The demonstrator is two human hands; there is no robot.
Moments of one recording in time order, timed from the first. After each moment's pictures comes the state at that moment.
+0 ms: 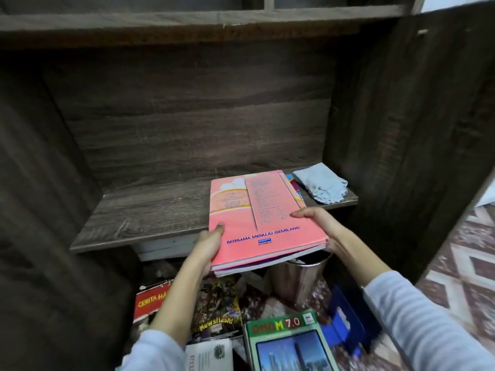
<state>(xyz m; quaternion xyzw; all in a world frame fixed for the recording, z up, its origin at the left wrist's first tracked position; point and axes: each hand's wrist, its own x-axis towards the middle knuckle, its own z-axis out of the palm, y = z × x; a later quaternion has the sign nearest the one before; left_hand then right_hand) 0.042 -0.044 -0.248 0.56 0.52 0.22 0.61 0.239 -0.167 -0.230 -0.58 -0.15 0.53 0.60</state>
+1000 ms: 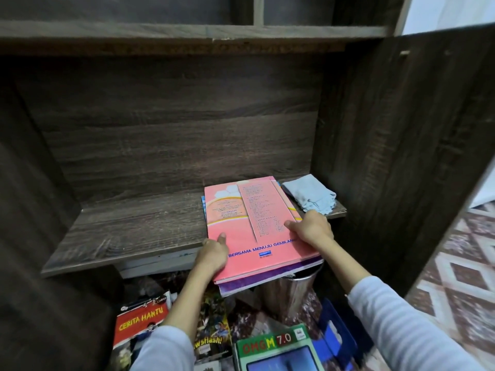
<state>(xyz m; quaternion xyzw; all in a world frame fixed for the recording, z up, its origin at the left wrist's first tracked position) 0.085 -0.017 -0.279 0.71 0.55 0.12 0.42 0.251 -0.145 -0.225 -0.92 -0.23 0.14 0.29</state>
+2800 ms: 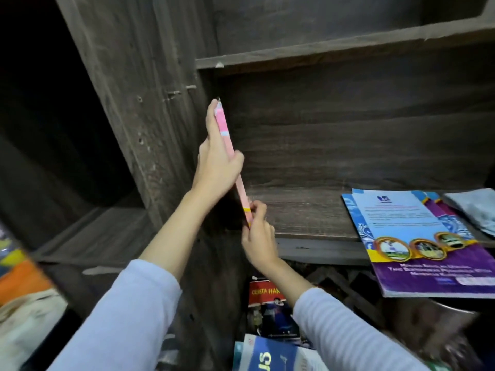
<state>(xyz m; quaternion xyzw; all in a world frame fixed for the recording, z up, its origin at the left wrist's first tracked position) -0.172 0.024 -0.070 0.77 0.39 0.48 0.12 -0.098 0.001 -0.220 -0.62 -0.59 0.09 0.51</state>
